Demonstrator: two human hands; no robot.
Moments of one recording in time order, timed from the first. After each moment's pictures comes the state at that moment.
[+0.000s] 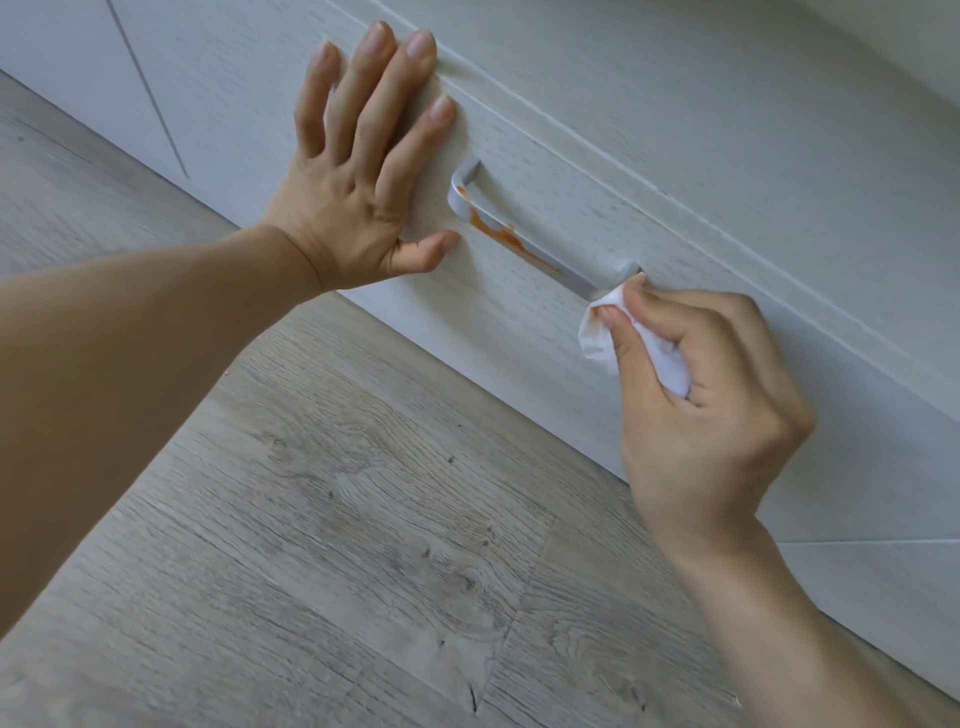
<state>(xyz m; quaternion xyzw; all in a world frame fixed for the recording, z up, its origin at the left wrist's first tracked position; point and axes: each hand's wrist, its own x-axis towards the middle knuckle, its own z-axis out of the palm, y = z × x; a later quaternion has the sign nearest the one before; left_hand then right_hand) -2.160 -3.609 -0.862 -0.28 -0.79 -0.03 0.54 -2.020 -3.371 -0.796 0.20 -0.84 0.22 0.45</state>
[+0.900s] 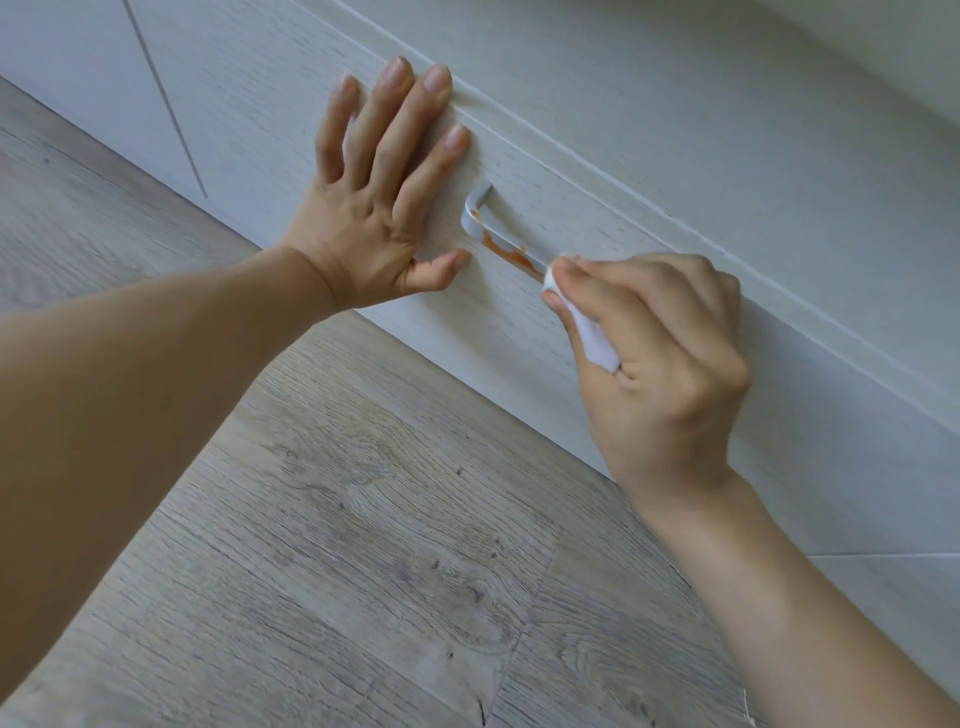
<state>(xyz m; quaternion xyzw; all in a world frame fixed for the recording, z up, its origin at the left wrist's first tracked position) -2.159 -3.608 -0.859 -0.26 -0.80 -0.03 0.55 -2.043 -3.393 -0.788 0.30 -0.81 0.15 0.47</state>
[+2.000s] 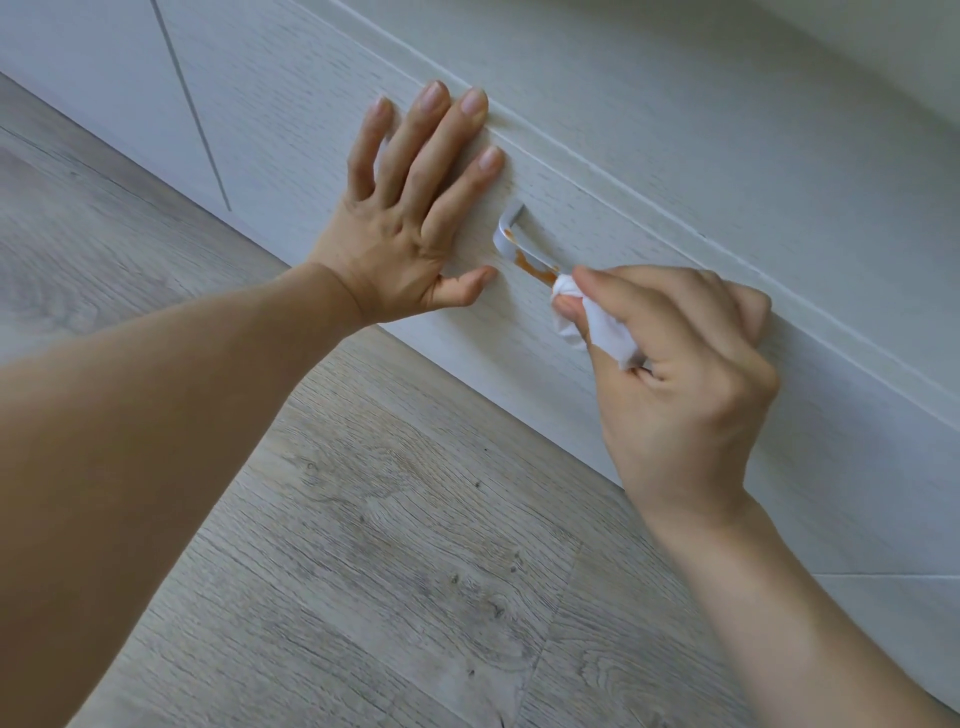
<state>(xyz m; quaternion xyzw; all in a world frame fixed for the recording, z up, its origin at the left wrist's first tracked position) -2.157 -3.608 -0.859 -0.26 -0.79 -0.05 0.54 -2.040 -3.407 -0.787 0.25 -0.84 0.20 0.44</state>
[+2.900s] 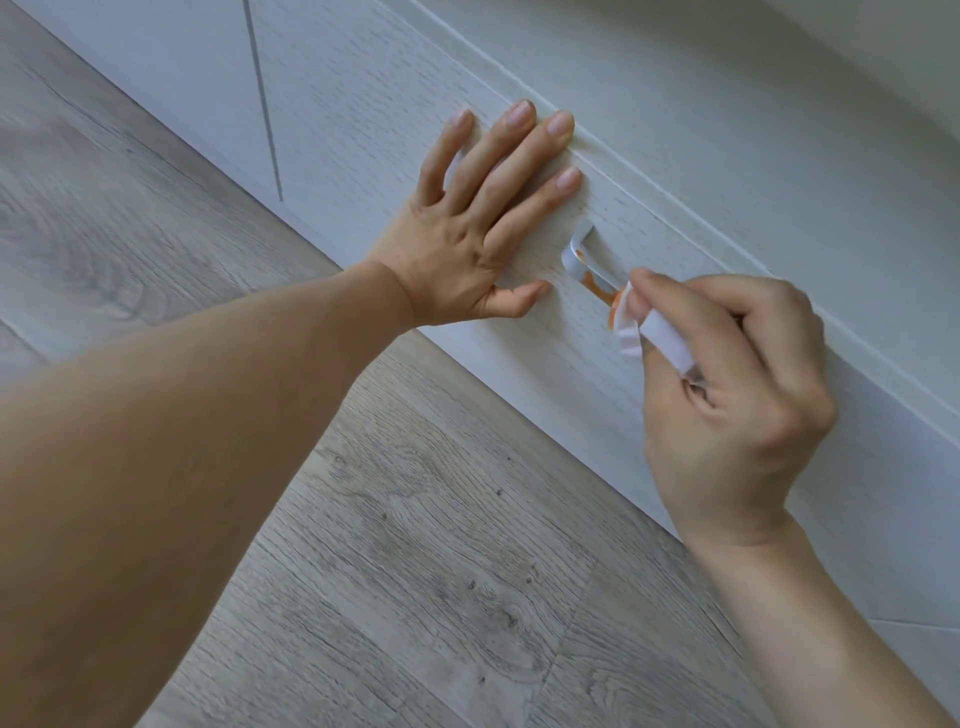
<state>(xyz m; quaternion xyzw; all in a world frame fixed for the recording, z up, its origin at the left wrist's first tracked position) -2.164 -3.606 -0.866 -0.26 -0.78 -0.05 0.57 -2.051 -3.411 -0.787 0.28 -0.81 0.14 0.49</state>
